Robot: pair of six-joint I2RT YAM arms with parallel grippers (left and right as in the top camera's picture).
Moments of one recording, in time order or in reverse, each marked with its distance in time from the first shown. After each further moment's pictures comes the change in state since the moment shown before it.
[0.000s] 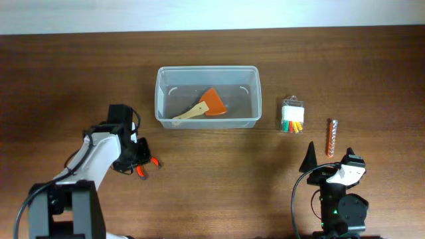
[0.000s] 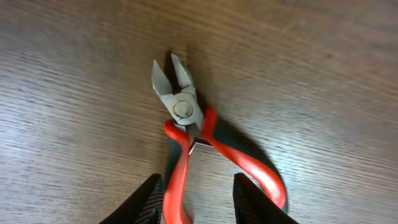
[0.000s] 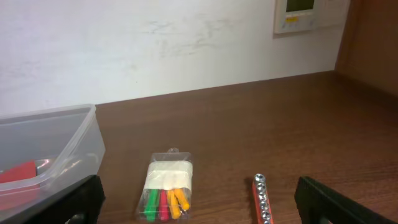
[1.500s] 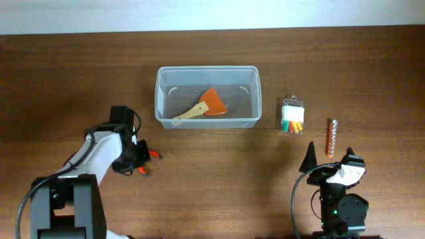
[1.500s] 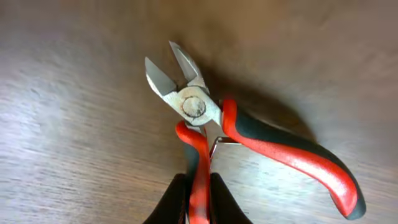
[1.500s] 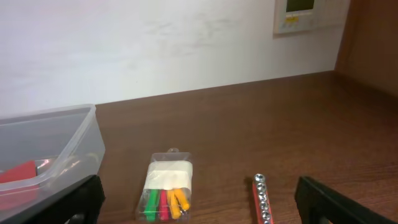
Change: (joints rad) left arm 0.000 0.029 0.010 -0.003 -0.046 0.004; right arm 0.000 0.000 0.000 0.000 0.000 0.000
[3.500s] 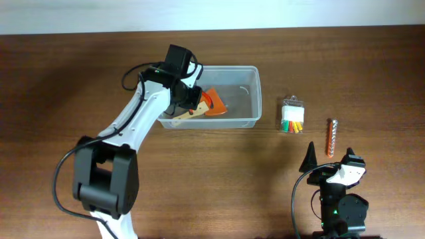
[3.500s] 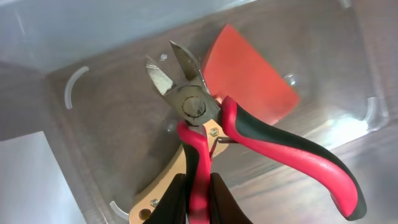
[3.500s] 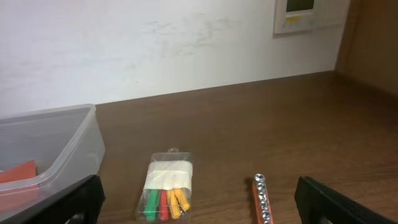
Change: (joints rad) left arm -0.342 0.312 0.683 -0.013 0.087 0.303; right arm 0.000 0.000 0.000 0.000 0.000 0.000
